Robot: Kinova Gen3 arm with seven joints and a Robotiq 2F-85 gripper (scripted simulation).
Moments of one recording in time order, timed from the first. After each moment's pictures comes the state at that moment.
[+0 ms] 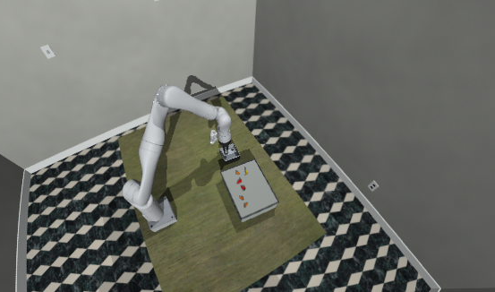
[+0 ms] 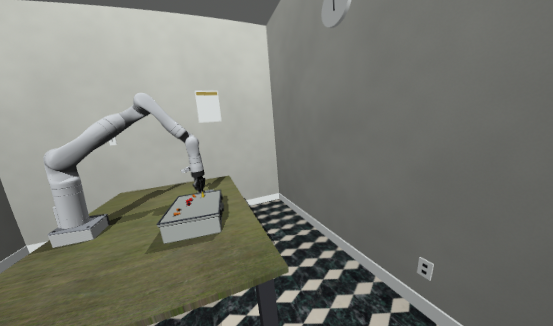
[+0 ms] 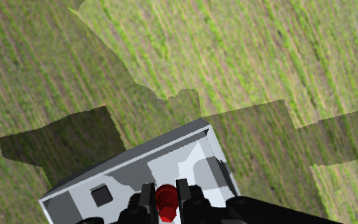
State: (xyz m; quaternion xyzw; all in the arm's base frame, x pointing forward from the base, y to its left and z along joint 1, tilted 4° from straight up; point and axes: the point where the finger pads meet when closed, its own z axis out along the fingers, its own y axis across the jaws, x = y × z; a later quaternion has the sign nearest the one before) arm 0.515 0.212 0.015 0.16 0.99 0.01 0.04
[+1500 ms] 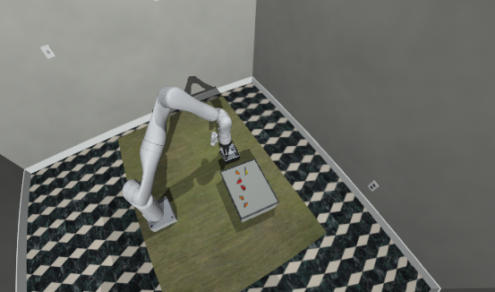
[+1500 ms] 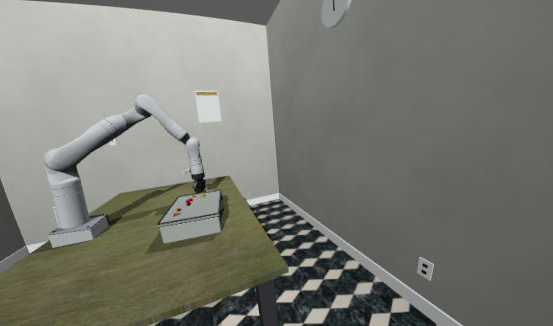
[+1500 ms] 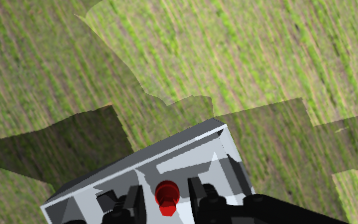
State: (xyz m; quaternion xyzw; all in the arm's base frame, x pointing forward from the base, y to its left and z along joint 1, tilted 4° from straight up) arm 0.515 0.206 0.002 0.17 0.99 0.00 0.03
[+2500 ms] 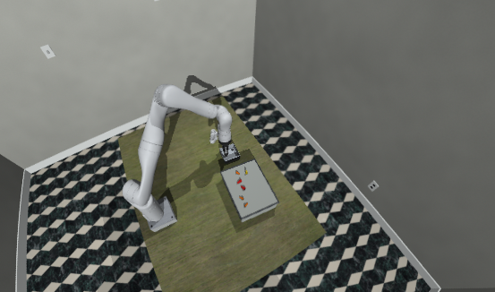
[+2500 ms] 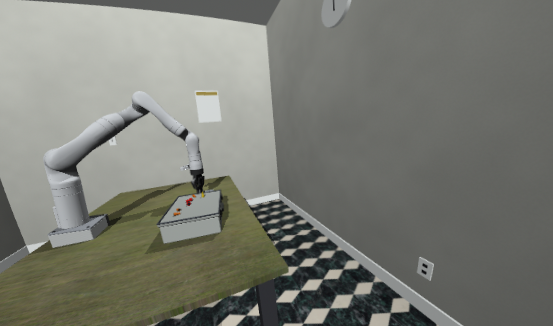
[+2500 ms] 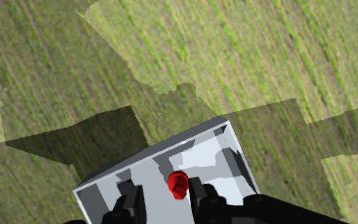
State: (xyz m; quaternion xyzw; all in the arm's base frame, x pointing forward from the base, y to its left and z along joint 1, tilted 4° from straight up) arm 0.509 0.200 0.029 0.17 0.99 -0.01 0.03
